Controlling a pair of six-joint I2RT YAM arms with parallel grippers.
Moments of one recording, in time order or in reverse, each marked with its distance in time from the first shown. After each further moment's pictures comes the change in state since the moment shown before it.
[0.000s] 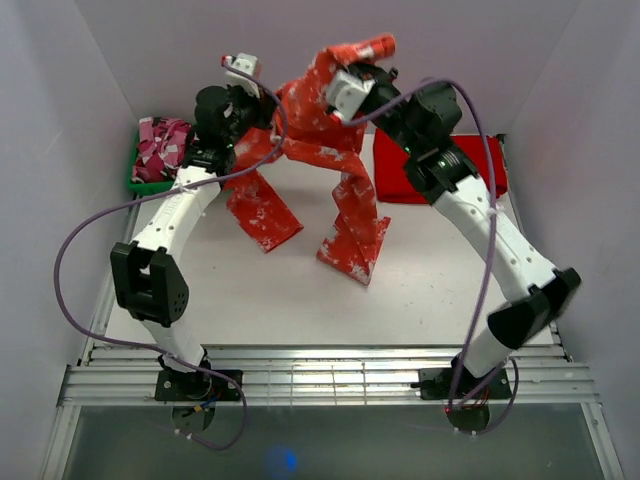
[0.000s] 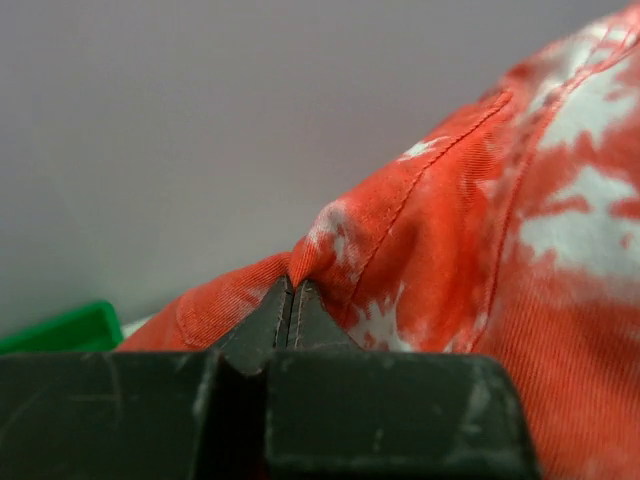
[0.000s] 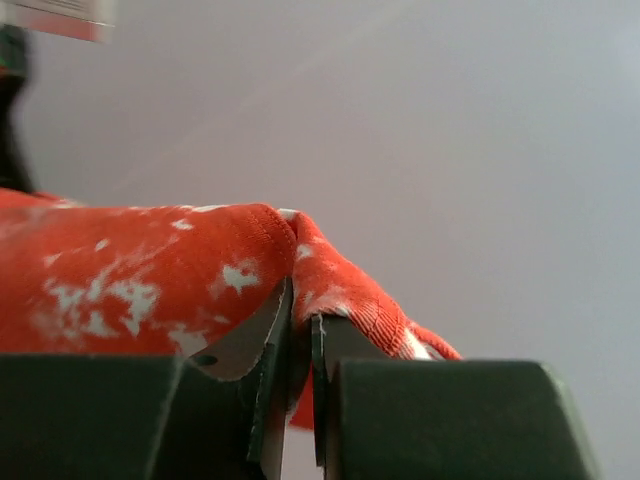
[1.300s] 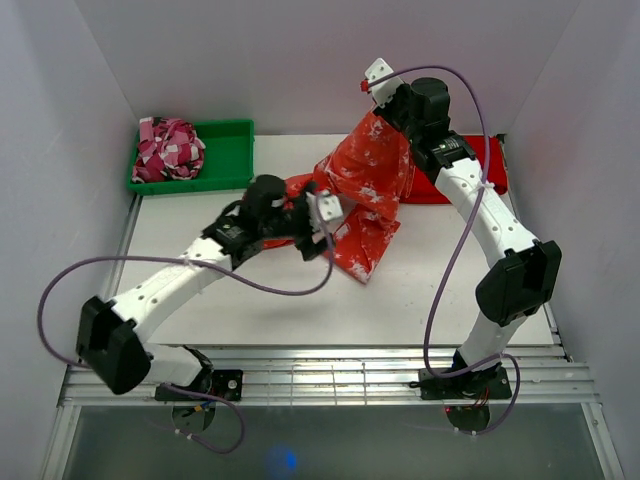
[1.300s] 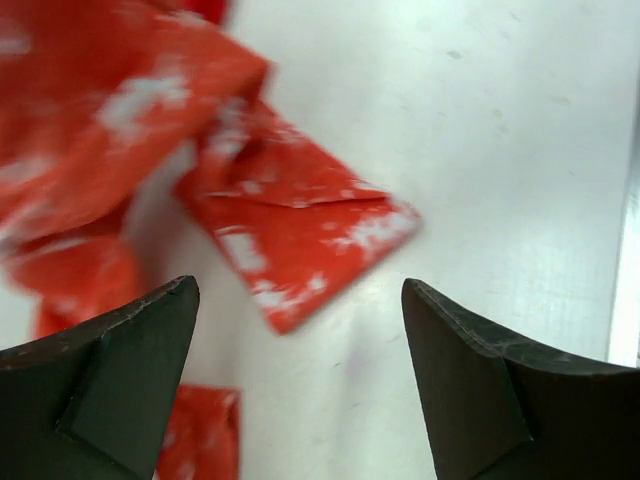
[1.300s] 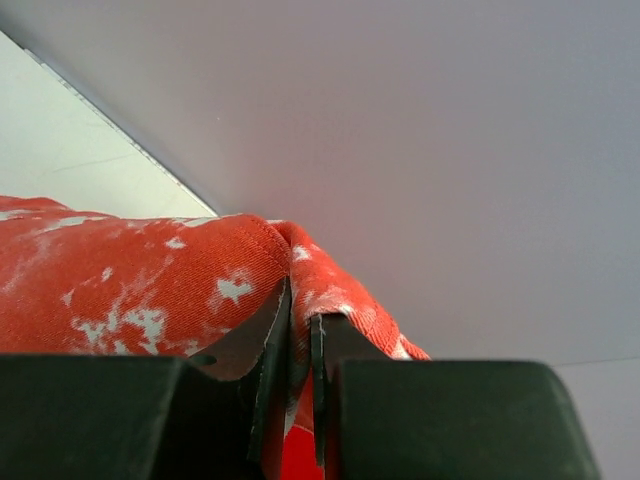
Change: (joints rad) left arm -0.378 -0.406 -0.549 -0.380 0.216 0.574; right arm -0.220 0.049 -0.187 -0.268 0.265 0.348
